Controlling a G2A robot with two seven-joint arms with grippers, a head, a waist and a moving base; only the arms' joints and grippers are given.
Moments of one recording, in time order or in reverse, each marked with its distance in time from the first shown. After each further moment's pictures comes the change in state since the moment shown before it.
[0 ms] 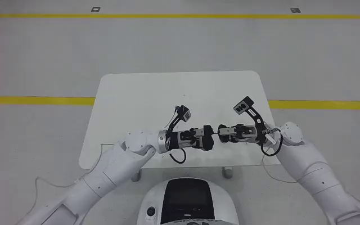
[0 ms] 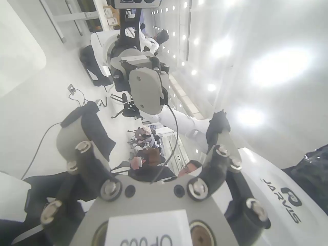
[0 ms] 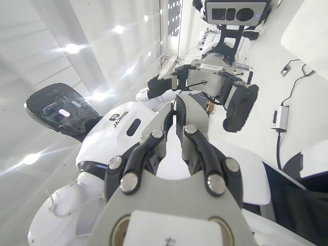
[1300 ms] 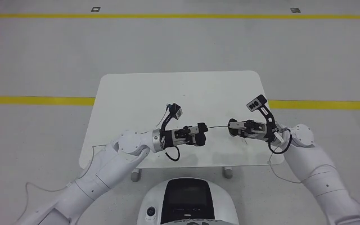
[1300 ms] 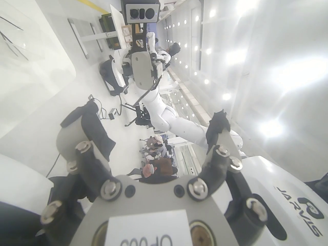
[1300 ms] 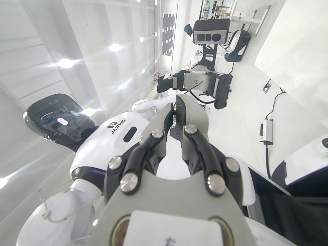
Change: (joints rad) left arm 0.029 0.048 -0.039 -0.053 0.092 0.031 0.080; right arm -0.060 -0.022 0.151 0.057 -0.061 0.000 0.000
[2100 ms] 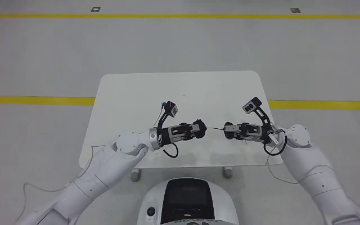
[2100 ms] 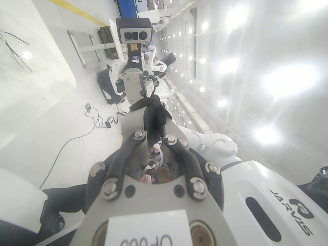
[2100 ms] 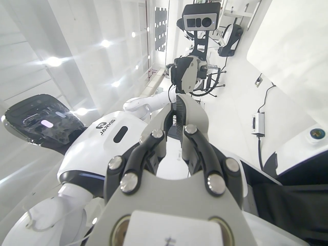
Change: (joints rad) left arm 0.010 0.014 -0.015 0.022 -0.037 -0.043 0.042; right arm 0.001 -0.023 0.011 0.013 -0.089 0.000 0.000
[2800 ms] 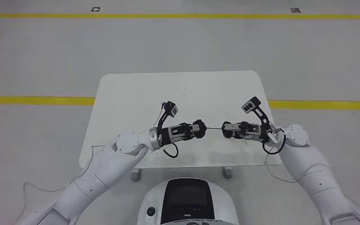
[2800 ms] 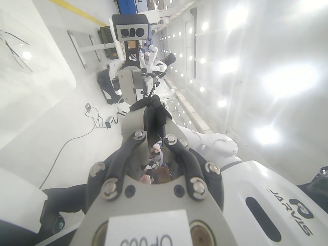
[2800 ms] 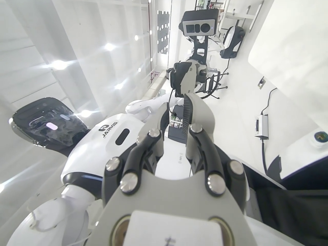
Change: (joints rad) left arm 0.000 0.000 0.000 0.000 0.000 0.000 0.000; right arm 0.012 -0.014 -0.013 0.025 0.011 0.000 0.000
